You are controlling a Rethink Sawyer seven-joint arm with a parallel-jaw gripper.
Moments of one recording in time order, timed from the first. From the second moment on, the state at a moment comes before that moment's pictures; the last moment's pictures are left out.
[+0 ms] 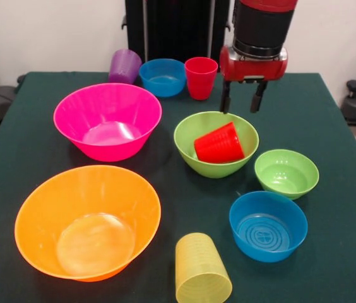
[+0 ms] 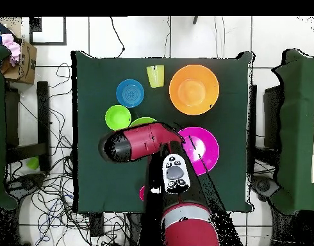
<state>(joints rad) -0.18 -0.68 0.16 1.72 -0.37 0.53 1.85</state>
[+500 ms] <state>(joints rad) -0.18 -0.66 0.11 1.69 -0.37 0.53 1.85</state>
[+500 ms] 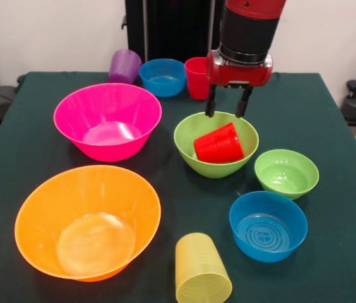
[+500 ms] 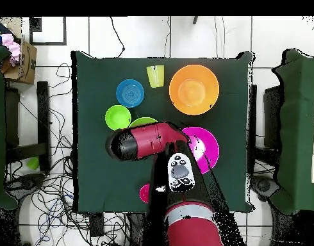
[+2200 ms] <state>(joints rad) -0.13 -0.44 0.04 1.51 -0.37 0.44 1.85</state>
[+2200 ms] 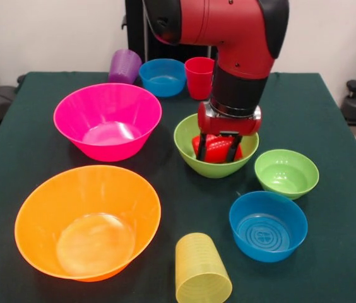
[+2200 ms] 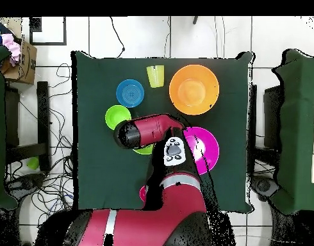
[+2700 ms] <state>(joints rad) -0.18 -0.50 0.08 1.57 -0.37 0.44 1.85</state>
